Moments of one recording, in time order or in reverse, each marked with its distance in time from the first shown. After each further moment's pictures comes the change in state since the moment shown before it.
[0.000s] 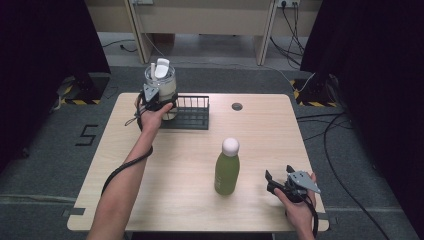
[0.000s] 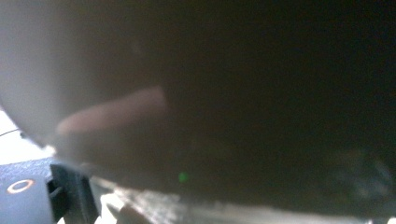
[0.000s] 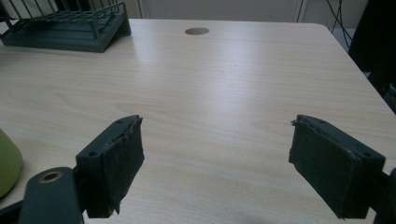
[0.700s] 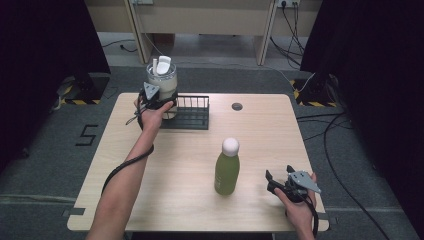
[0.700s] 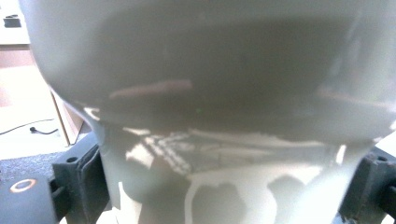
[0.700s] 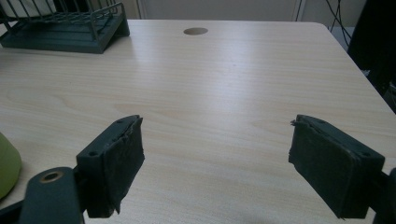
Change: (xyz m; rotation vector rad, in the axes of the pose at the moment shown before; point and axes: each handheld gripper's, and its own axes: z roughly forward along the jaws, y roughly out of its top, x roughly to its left) left arm -0.002 0.006 0.001 0.012 0.028 0.003; right arm -0.001 0.000 0.000 0.000 -0.002 0.010
